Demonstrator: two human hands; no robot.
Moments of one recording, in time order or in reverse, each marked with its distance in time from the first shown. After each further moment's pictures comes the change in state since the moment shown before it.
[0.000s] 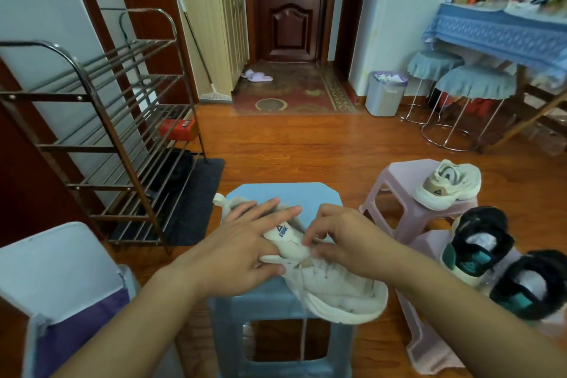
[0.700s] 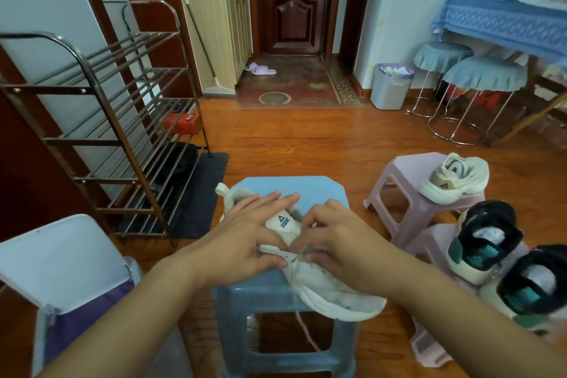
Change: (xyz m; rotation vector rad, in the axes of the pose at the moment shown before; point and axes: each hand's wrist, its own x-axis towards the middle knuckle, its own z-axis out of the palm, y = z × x) left_hand -0.002 -0.007 0.003 -0.177 0.024 -0.015; right_hand -0.009 -0.017 0.011 -0.136 0.097 -0.246
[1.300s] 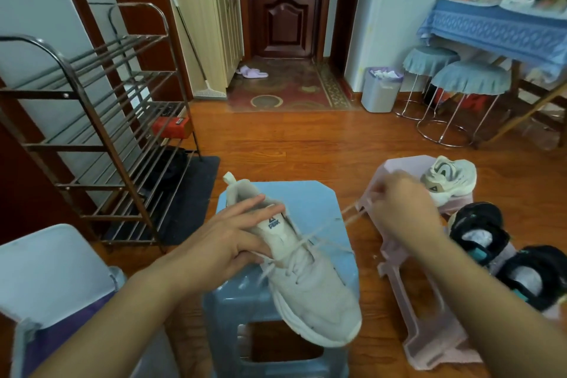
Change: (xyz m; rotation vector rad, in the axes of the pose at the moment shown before) left_hand -0.002 -0.017 0.000 0.025 0.139 0.113; right_hand -0.012 0.074 -0.037 -0.169 0.350 0.801
